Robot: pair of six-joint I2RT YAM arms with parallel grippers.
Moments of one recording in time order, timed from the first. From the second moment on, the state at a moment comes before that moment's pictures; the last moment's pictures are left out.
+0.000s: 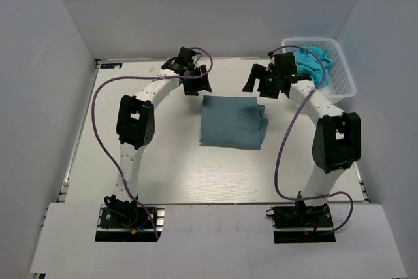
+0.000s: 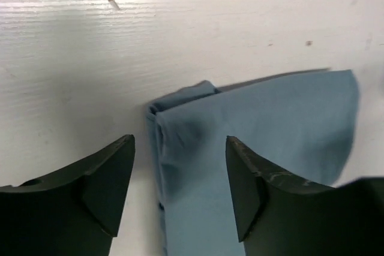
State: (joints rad) left arm -0.40 2.27 2.01 -0.64 0.20 -0.52; right arm 0.24 1.77 1.42 -0.43 -0.30 0.39
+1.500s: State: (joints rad) left arm -0.47 2.20 1.94 -0.40 0.39 -0.44; right arm 0.15 1.60 1.18 -0.45 -0.15 0.54
